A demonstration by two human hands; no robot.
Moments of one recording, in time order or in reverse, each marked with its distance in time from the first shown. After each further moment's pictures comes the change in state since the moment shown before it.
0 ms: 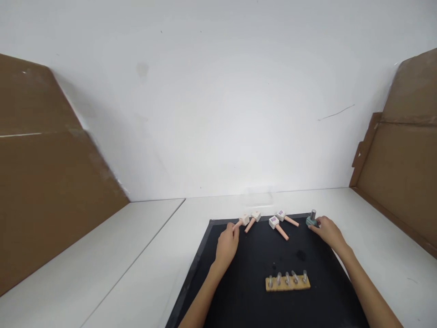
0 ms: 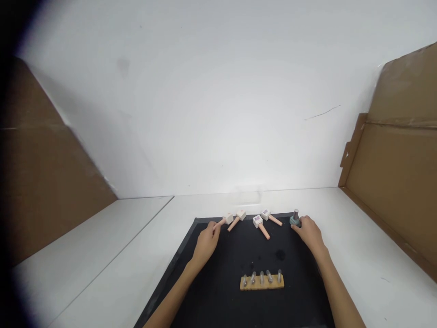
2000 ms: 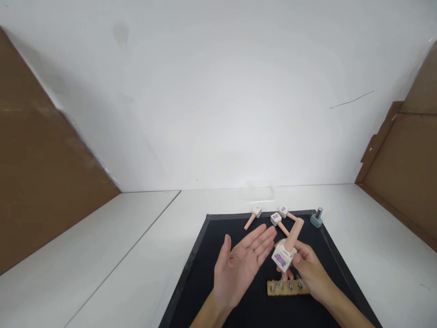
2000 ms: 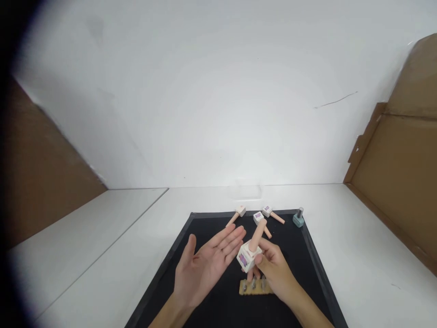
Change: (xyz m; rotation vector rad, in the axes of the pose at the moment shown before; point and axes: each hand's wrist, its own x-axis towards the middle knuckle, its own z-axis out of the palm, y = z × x) left_hand -0.045 0.030 -0.022 -1.846 -0.707 0.168; right_hand -0.081 -0.117 0.018 1.455 -0.471 -0.270
